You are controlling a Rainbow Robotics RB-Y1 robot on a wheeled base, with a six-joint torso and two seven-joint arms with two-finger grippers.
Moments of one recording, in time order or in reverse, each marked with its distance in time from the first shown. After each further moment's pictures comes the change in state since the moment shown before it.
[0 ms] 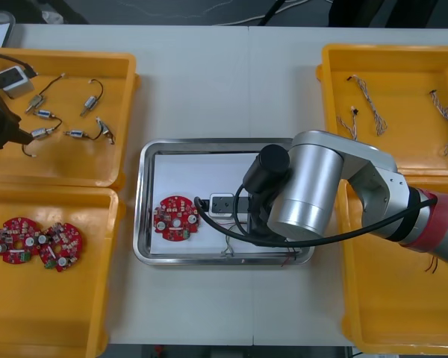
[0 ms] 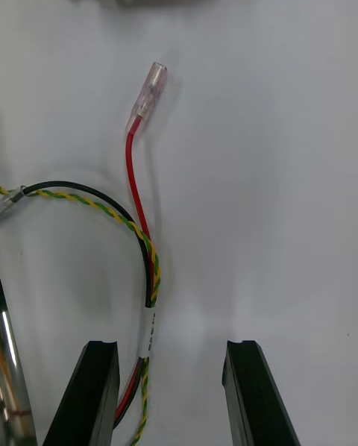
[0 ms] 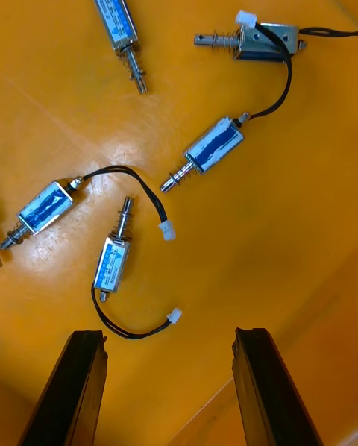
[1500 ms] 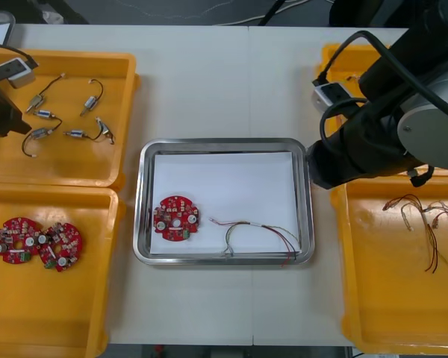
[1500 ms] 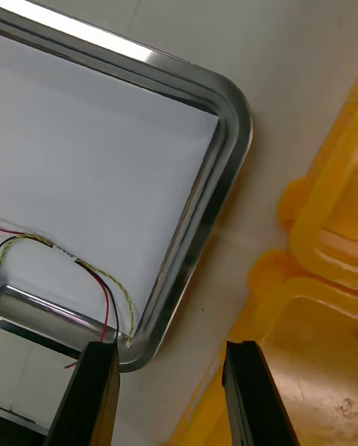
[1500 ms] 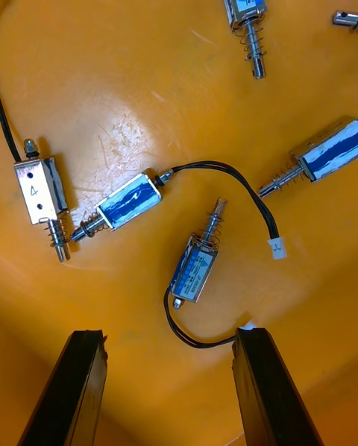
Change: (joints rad) right arm 0.161 -0.044 -0.675 -0.321 -0.140 0.473 -0.819; left arm -0.185 -0.173 0.181 0.239 -0.387 0.022 -0.082
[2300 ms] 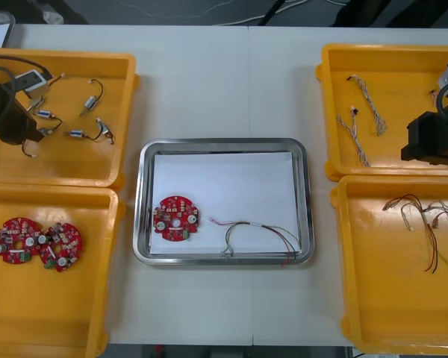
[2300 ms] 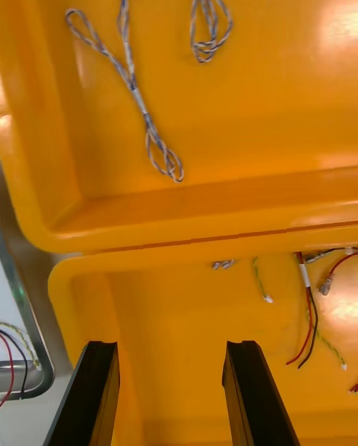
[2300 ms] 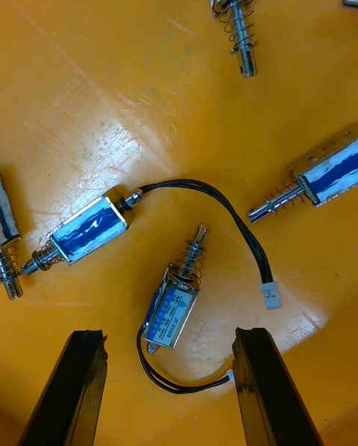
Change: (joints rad) right arm 0.152 -0.170 -0.346 0.145 -0.084 0.000 -0.118; left arm -0.004 -0.034 -0.036 0.063 -0.022 -0.073 0.000
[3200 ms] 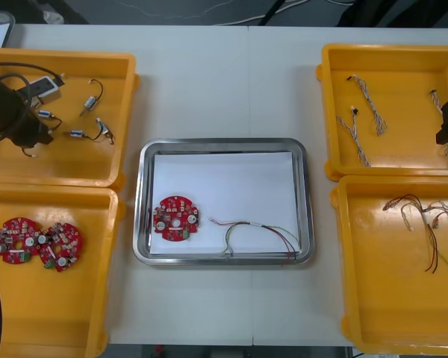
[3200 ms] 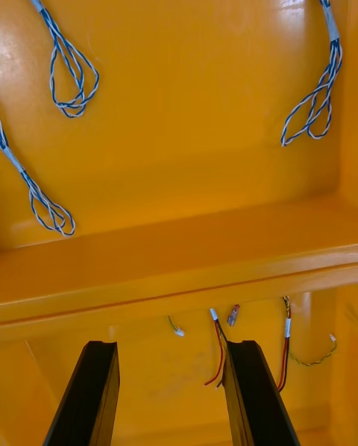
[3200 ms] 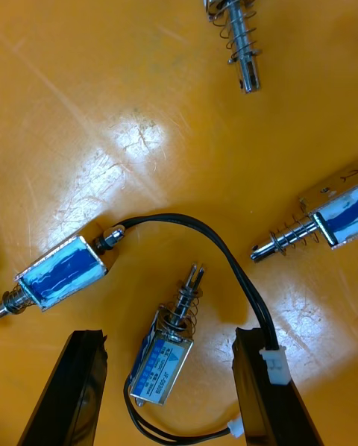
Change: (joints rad) right arm -0.154 -0.012 -0.032 0.415 0.097 0.000 0.274; left arm 0.000 -0.046 -0.008 0.025 -0.058 -0.069 0.000
